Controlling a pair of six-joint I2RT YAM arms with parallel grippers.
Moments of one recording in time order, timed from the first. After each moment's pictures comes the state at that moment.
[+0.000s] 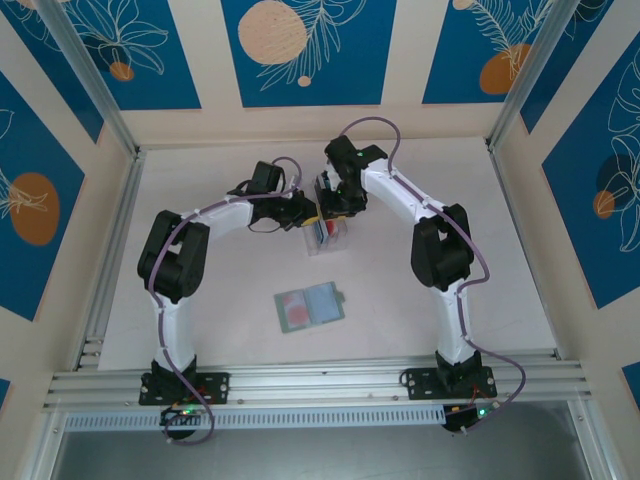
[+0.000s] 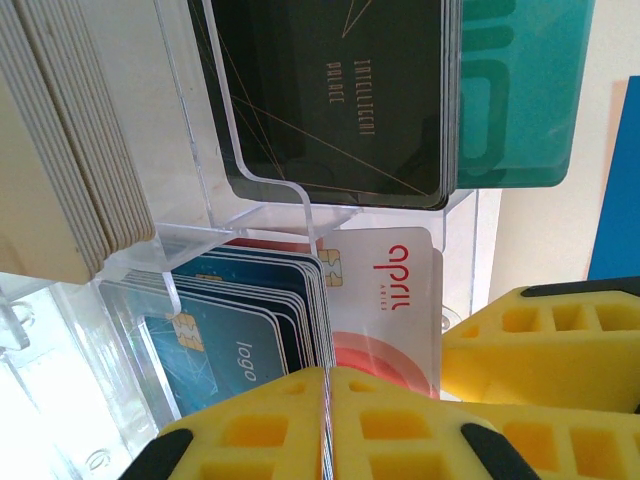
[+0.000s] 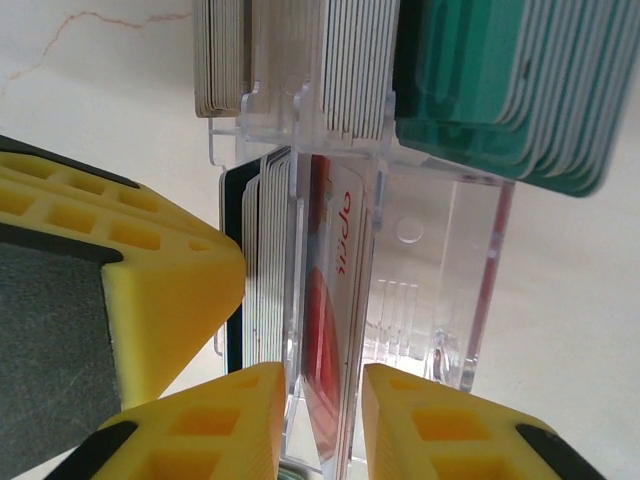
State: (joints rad) left arm -0.42 2.03 1.40 -0.19 0.71 -0.81; right arm 0.51 2.15 1.96 -1.13 -0.20 0.27
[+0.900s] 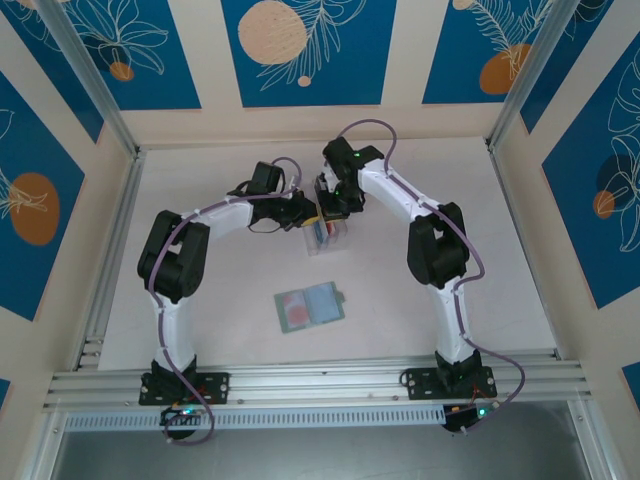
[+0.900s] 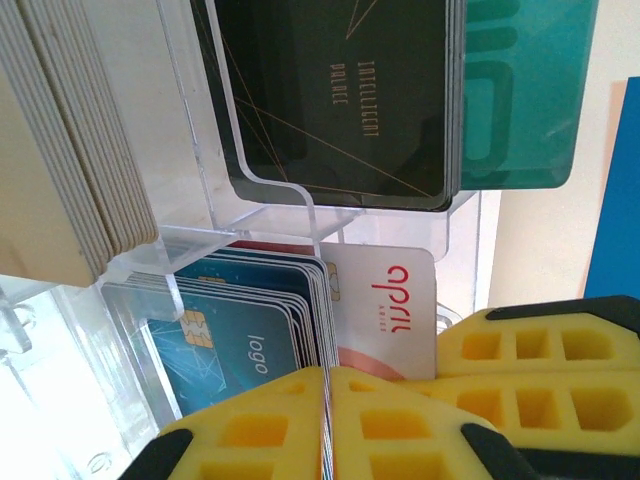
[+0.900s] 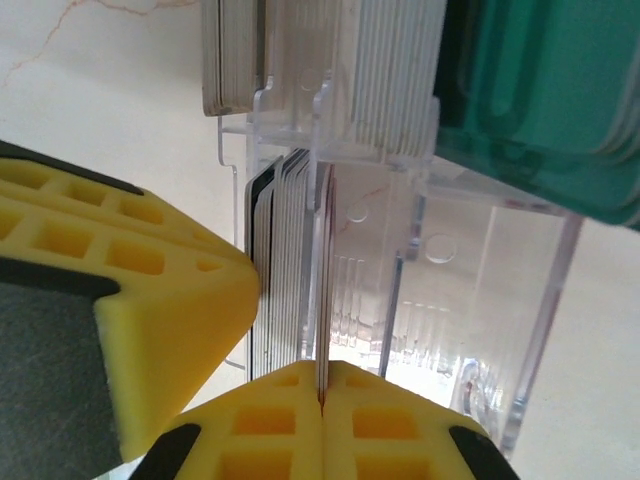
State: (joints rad) left arm -0.42 2.03 1.39 -0.18 0.71 -0.82; right arm 0.51 2.19 1.98 -1.14 -0.24 0.26
